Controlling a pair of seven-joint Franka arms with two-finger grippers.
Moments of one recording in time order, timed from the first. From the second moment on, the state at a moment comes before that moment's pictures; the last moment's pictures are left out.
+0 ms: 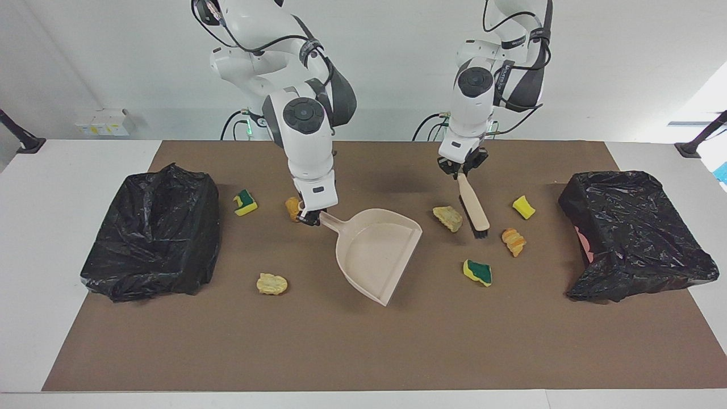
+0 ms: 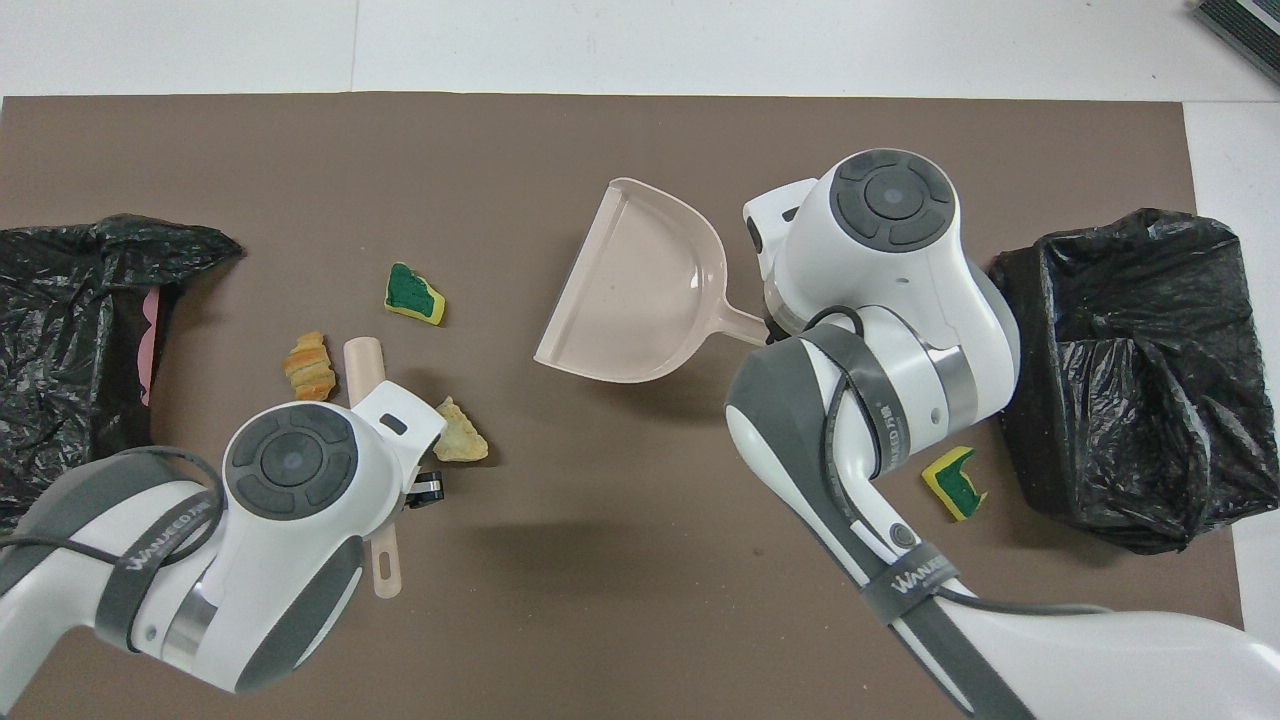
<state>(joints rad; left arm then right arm) -0.48 -0.17 0.02 -2.28 0.16 1.91 -0.65 0.31 0.32 0.08 -1.62 -0.04 1.88 -0.81</state>
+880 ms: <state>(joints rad) -0.16 -0.23 0.01 -2.42 0.24 1.86 -0.60 0.42 0.31 0.09 -1.74 -0.33 1.94 -1.11</state>
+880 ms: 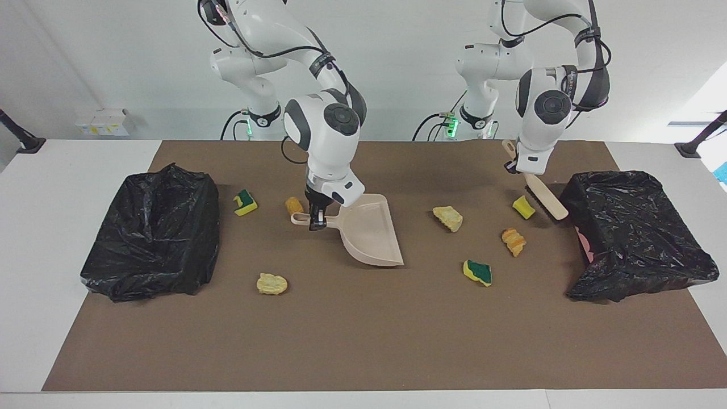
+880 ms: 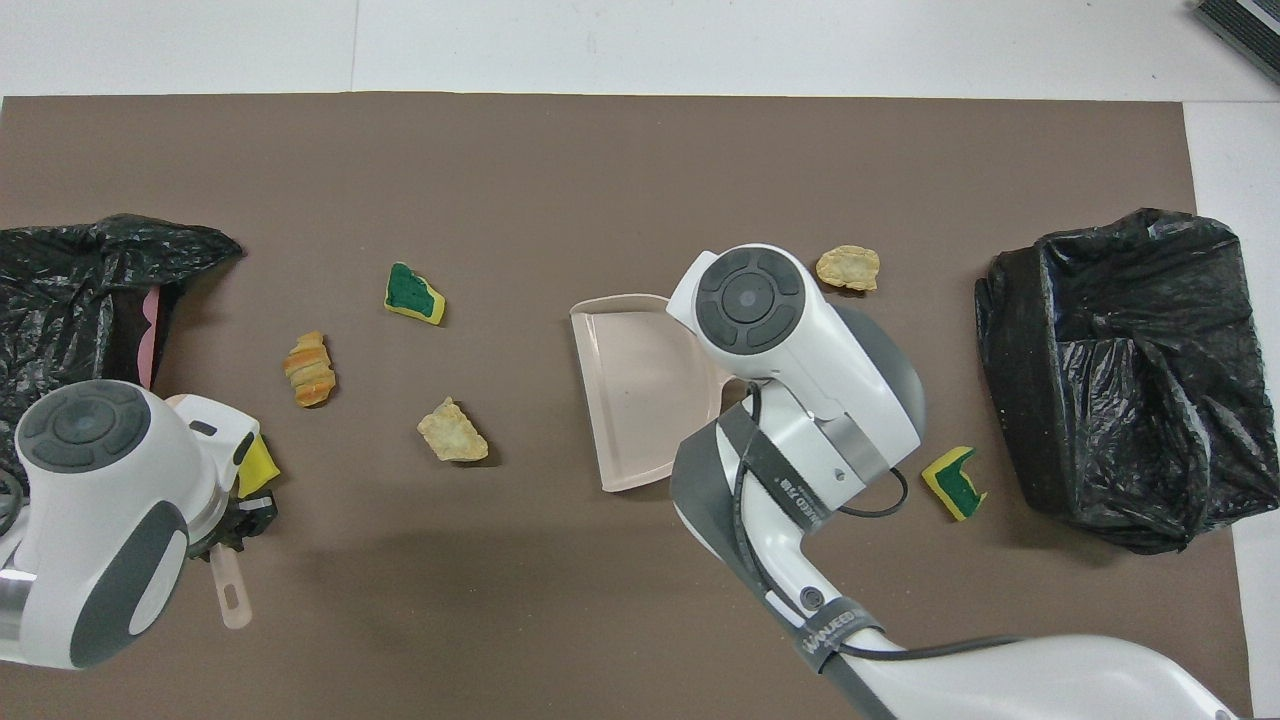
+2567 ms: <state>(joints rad) -0.67 0.00 -0.02 -2.28 -0.28 2.31 -0.57 0.44 0.31 0.09 -1.79 -0.34 1.95 -1.04</state>
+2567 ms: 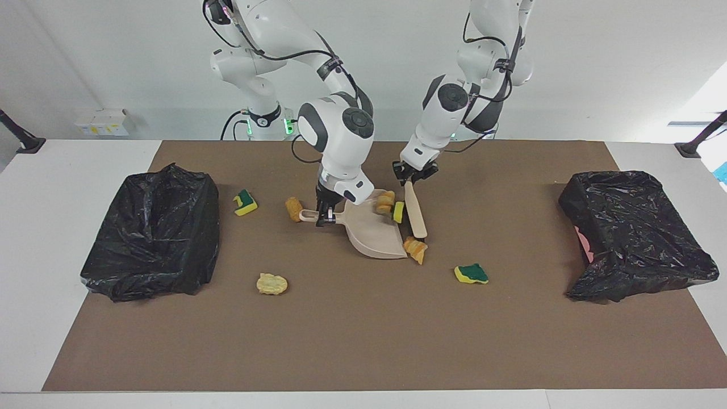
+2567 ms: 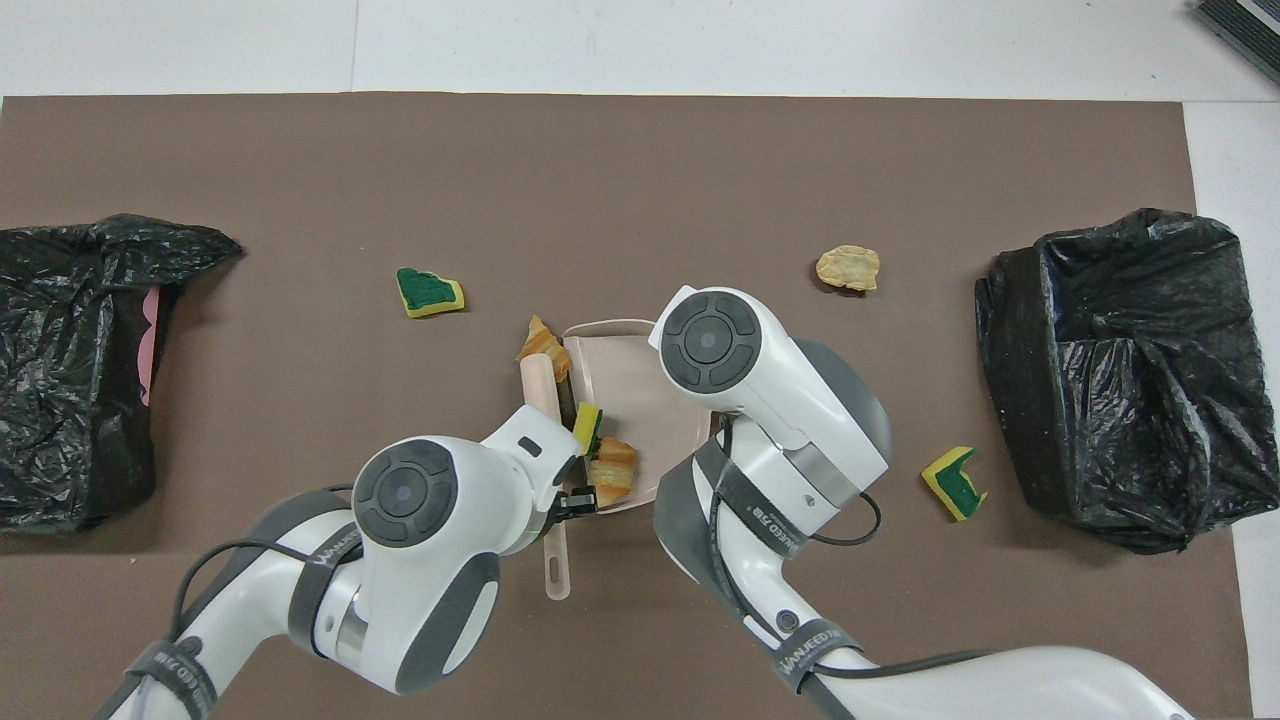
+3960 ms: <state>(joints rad) -0.27 0.08 0.02 -2.02 -0.10 2.07 -0.23 0.44 0.31 0.09 -1.79 -0.34 1.96 -0.99</state>
